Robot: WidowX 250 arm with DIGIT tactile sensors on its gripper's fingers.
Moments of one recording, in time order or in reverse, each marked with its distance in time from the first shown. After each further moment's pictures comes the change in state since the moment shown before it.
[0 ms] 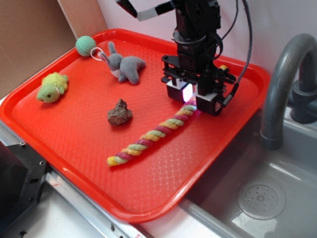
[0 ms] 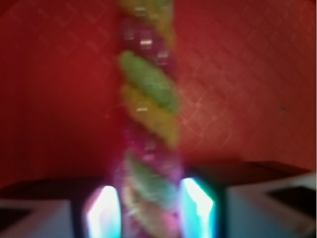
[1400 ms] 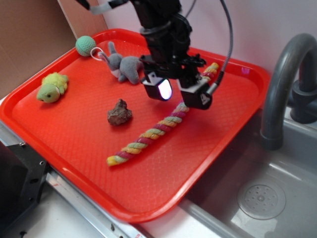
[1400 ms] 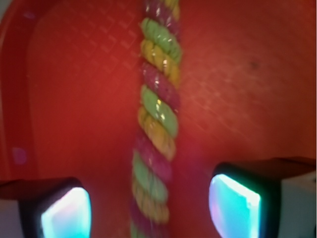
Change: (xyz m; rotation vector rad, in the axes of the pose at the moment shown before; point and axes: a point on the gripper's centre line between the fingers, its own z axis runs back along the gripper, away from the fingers) arm -0.017 0.006 0.014 -0.281 0.005 -0.033
